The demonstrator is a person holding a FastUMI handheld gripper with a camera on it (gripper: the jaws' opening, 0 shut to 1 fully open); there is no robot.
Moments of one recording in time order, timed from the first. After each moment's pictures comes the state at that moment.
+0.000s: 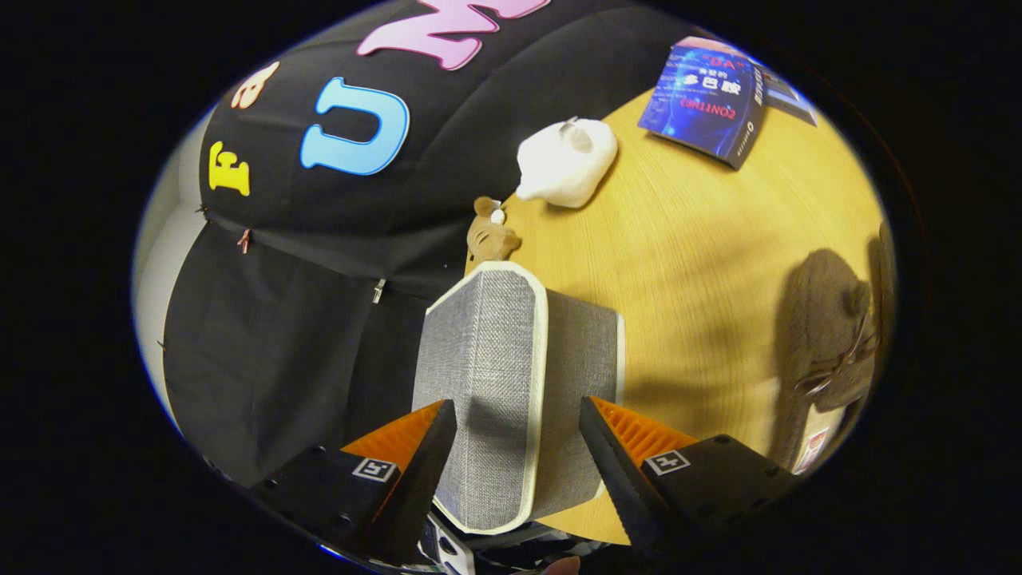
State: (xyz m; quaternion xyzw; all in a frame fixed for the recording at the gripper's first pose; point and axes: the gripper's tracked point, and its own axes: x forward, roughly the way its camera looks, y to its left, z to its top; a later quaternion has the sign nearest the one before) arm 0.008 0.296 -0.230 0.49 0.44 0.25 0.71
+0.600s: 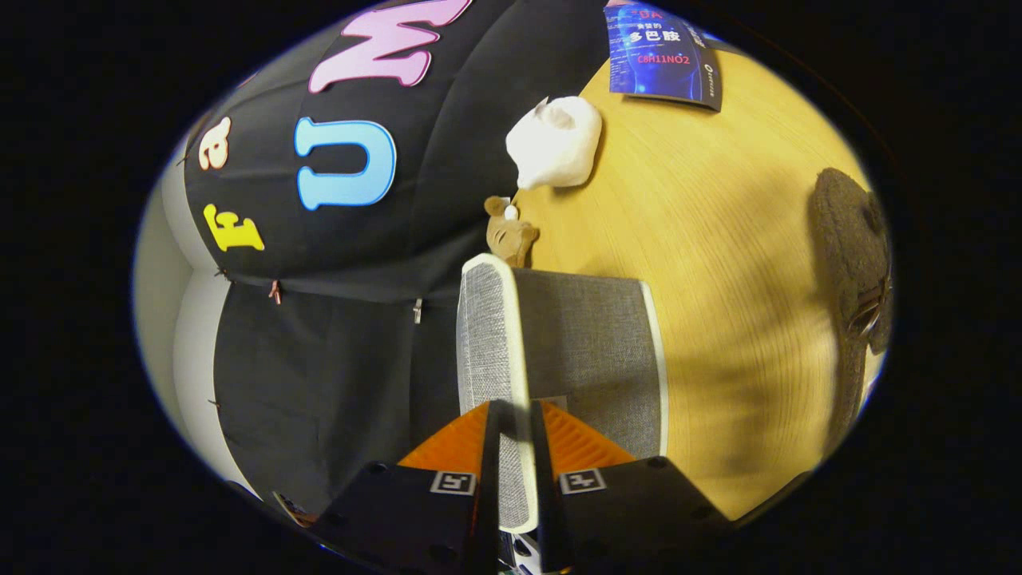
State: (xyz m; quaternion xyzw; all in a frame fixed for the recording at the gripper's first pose) arm 0.015 0.299 -0.210 0.60 0.41 0.24 0.64
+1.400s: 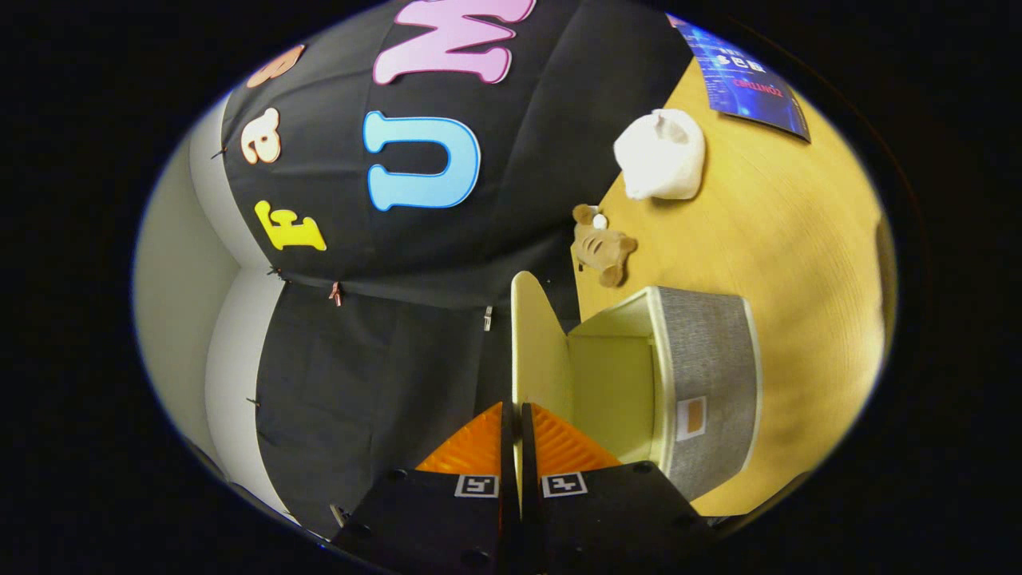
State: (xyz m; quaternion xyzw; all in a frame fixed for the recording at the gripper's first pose) arm 0.044 0.343 -0.074 0.62 0.34 0.32 0.63
